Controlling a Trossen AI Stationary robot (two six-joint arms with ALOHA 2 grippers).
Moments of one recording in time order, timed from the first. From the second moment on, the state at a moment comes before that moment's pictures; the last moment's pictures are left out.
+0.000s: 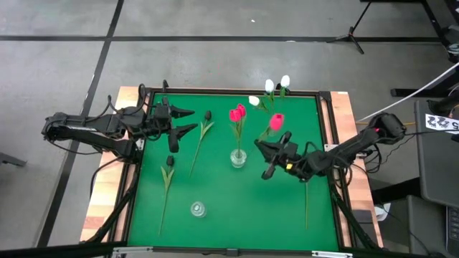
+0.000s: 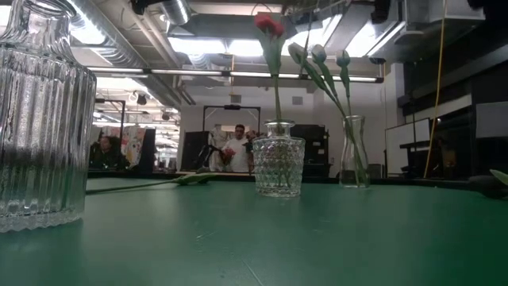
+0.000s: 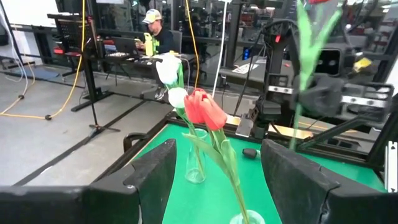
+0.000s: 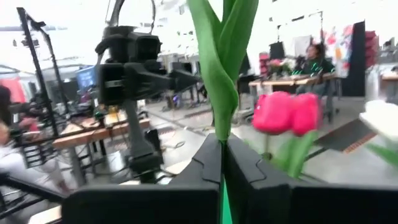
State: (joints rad) left arm -0.05 0.81 0.81 -0.10 -0.39 -0.11; right arm 0.46 1.39 0.69 1.05 0.90 -0.08
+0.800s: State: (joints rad) left arm -0.05 0.81 0.81 -0.13 -0.39 -0.11; right arm 0.29 1.50 0.67 1.04 0.68 -0.05
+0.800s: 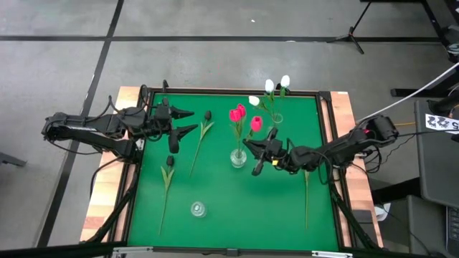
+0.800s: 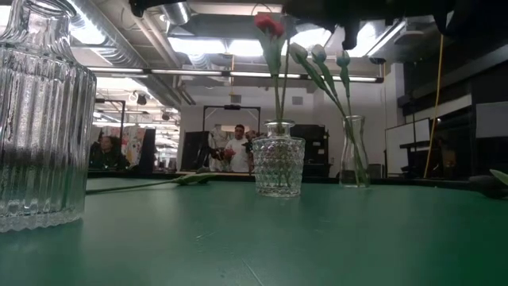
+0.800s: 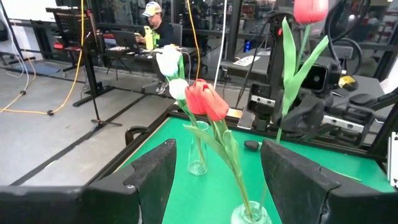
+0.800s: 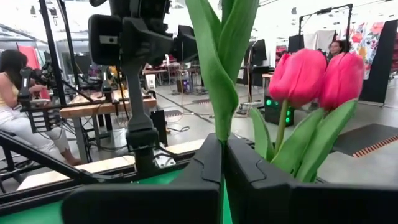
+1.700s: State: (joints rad) left arm -0.05 0.81 0.81 -0.13 -0.39 -0.11; right arm 0.27 1.59 0.67 0.99 0.64 0.02
